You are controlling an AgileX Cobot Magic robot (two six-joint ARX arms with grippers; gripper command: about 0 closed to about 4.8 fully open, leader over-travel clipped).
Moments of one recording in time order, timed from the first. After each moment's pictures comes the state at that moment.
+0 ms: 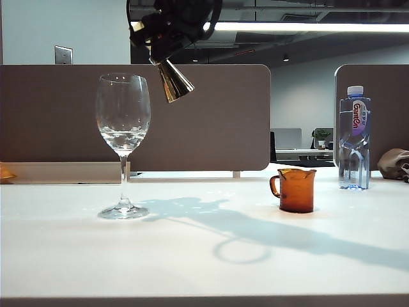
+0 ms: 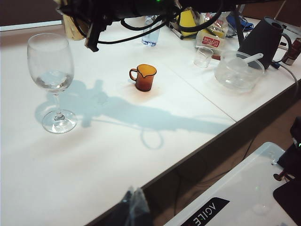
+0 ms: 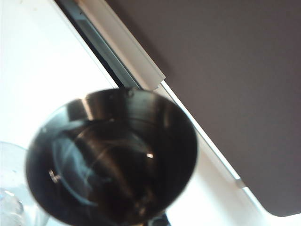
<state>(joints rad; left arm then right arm) -0.04 0.18 1.14 -1.33 0.67 0.10 0.79 1.81 1.55 -0.05 0.22 -0.55</state>
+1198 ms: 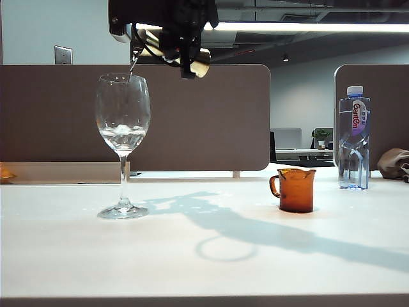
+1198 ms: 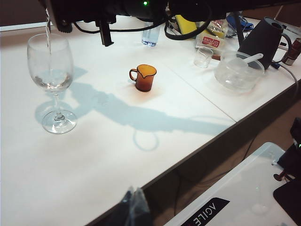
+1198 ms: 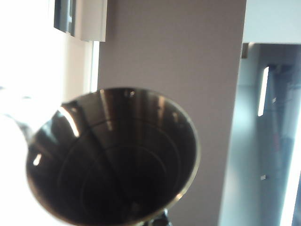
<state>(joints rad) -0.04 0.18 1.14 -1.33 0.67 0.10 0.80 1.85 1.55 0.10 0.41 -1.48</state>
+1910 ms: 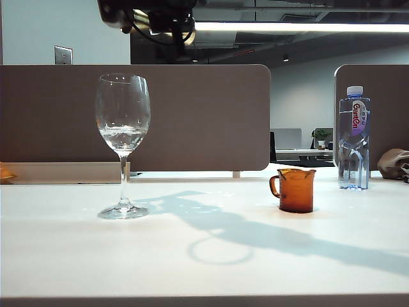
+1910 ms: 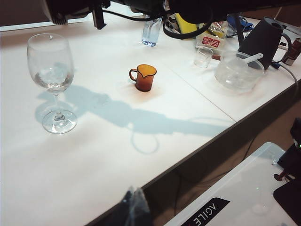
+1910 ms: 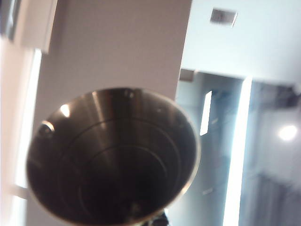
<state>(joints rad) -0.04 0.18 1.14 -1.33 0.67 0.10 0.82 1.85 1.55 0.29 0.37 -1.64</state>
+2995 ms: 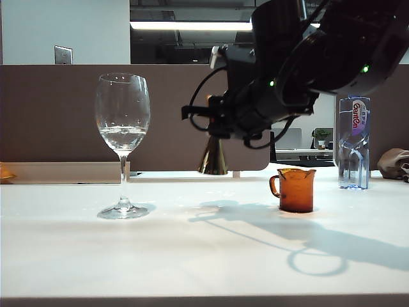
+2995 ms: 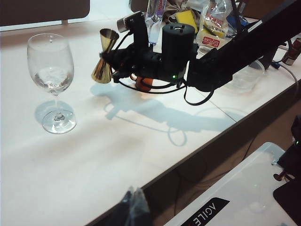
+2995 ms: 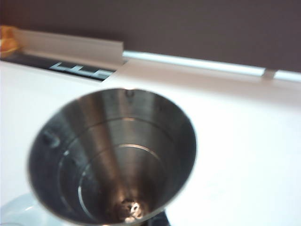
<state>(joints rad) -0.04 0.18 1.14 -1.33 0.67 0.10 0.65 1.84 0.89 0.82 0.18 0.06</state>
